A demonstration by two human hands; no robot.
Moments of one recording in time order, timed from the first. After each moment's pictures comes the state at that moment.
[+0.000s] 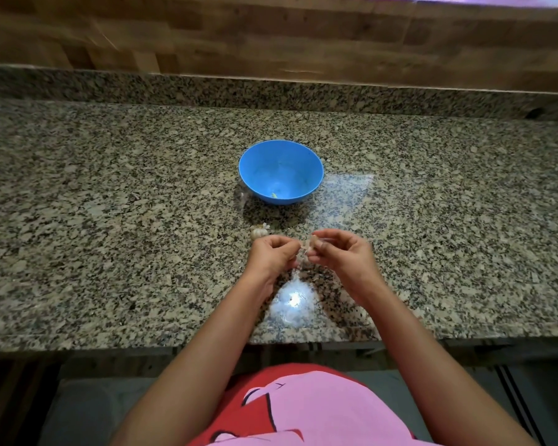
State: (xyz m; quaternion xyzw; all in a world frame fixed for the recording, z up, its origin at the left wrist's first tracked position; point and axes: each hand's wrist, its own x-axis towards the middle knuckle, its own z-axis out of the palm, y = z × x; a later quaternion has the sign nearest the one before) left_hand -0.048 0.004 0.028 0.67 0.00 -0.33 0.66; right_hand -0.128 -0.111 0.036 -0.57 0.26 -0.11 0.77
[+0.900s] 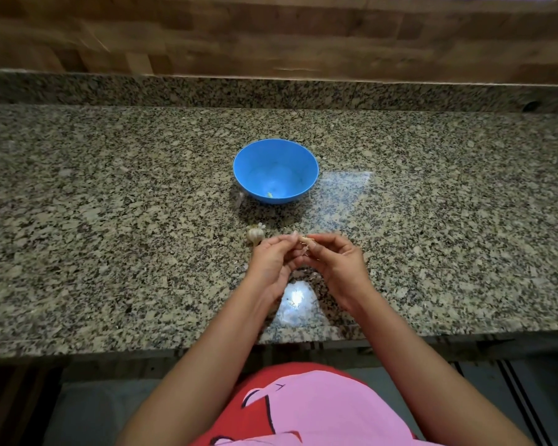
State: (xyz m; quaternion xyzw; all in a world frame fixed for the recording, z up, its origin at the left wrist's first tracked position) left_hand -0.061 -0.004 0.037 0.49 0.10 -0.36 0.79; right_hand -0.128 -0.102 0.024 -0.47 0.26 -0.15 0.83
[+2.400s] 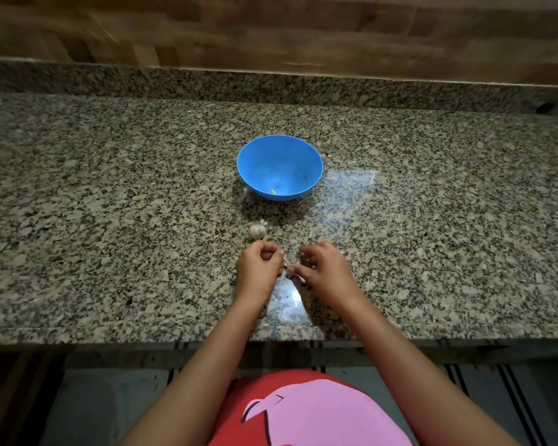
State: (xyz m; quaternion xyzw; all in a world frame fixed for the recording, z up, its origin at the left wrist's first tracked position) left_hand -0.061 0.020 0.002 0.81 -0.03 -0.17 0.57; right_hand -0.125 -0.095 0.009 -0.90 0.21 -0.02 0.38
